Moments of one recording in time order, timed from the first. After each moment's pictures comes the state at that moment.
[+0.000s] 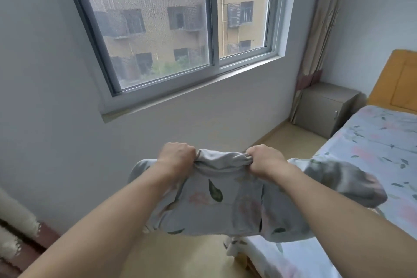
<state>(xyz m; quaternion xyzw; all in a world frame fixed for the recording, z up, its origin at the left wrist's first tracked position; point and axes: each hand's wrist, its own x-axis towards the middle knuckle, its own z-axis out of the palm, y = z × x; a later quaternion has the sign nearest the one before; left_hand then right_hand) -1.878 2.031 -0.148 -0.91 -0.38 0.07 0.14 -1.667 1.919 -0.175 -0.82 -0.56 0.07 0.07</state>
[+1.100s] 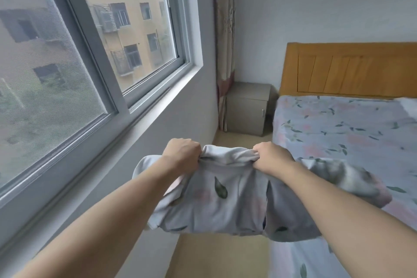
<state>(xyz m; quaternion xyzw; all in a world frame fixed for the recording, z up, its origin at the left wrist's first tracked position) -1.425 2.515 -0.167 -0.99 -0.06 0.01 0.14 -1.311 2.299 -0.198 -0.96 -0.26 0.07 0.11</state>
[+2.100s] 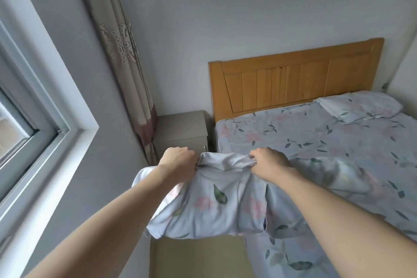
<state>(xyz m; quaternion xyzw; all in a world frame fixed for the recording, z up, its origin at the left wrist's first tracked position) -0.786 2.584 -0.172 -0.97 0.18 -0.03 0.13 -0.787 2.334 -0.197 -0.99 -0.05 0.03 0.11</state>
